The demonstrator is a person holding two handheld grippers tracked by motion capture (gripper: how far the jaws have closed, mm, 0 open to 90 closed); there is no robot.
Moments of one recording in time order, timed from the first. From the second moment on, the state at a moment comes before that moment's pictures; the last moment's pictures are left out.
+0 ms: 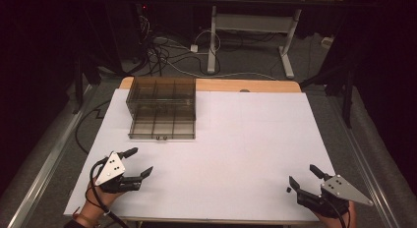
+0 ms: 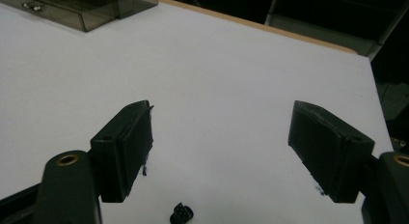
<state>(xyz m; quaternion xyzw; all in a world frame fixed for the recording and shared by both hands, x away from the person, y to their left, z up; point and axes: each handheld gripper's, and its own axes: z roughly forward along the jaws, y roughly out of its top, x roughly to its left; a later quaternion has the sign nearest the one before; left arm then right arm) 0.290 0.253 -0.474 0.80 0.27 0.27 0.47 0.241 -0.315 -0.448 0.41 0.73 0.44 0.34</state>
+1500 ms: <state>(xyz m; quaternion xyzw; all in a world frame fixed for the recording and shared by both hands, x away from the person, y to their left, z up) 0.290 0.248 -0.475 0.81 0.27 0.22 0.47 0.255 -0.304 -0.477 0.46 0.80 0.32 0.21</state>
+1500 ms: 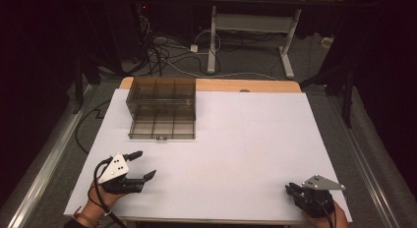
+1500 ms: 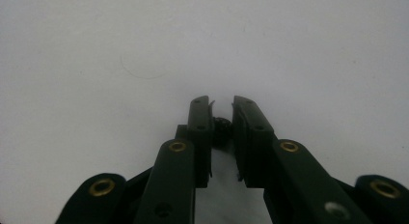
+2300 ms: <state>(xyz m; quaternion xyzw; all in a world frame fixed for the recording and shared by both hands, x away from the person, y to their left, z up) 0.290 0.247 -0.476 0.82 0.26 0.22 0.46 0.258 -0.306 -0.479 0.47 0.79 0.33 0.21</state>
